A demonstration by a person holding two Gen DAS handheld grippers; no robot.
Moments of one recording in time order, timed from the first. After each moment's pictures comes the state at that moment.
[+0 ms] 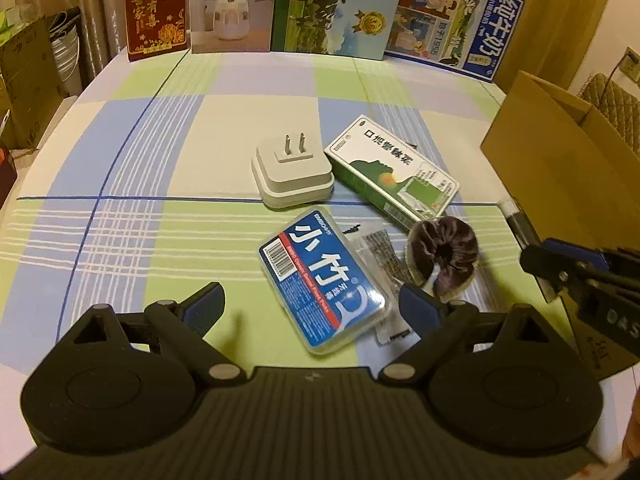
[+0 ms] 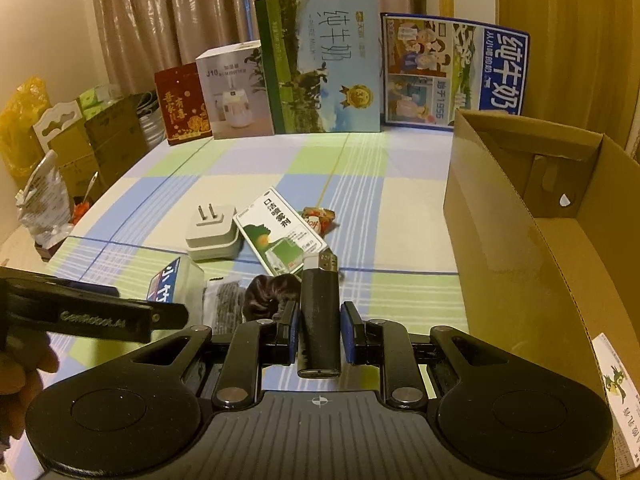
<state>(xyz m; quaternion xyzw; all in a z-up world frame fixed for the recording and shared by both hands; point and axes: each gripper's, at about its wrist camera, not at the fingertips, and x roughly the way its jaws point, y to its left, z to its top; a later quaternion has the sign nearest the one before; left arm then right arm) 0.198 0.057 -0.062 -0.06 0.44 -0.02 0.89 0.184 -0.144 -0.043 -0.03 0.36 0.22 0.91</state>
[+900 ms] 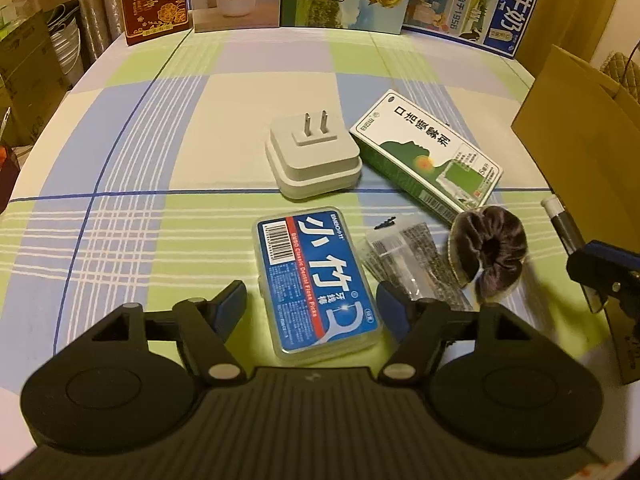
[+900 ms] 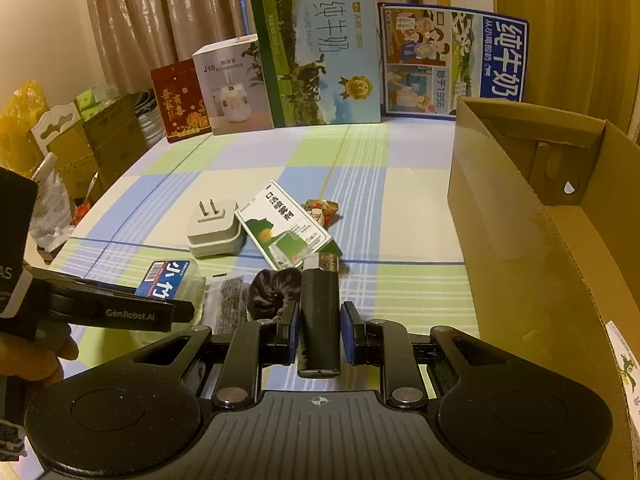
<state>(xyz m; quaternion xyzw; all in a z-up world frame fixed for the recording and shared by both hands) 0.223 0.063 -0.084 -0.03 0.47 -0.01 0.88 0.187 -0.141 -0.046 -0.02 0.37 0.23 0.90</state>
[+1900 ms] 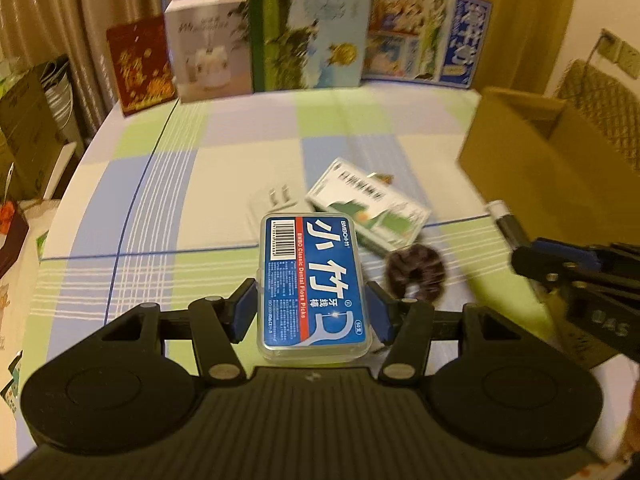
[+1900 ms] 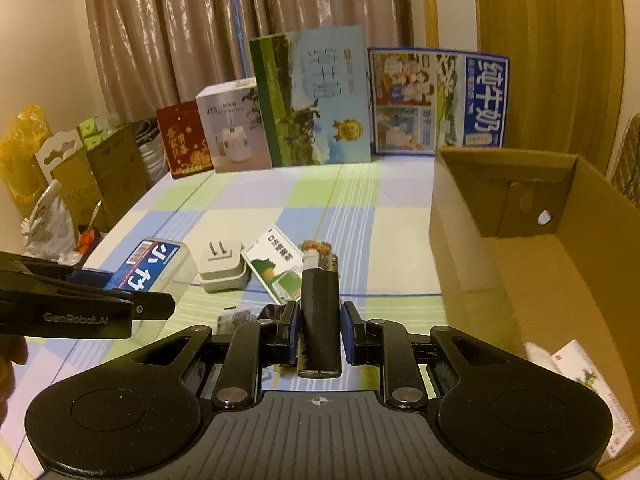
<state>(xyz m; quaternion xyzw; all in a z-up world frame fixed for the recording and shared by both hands) 0.184 0.034 -0.003 0.00 0.41 -0.04 0.91 0.163 -0.157 -0.003 -0.01 0.33 0.22 0.92</state>
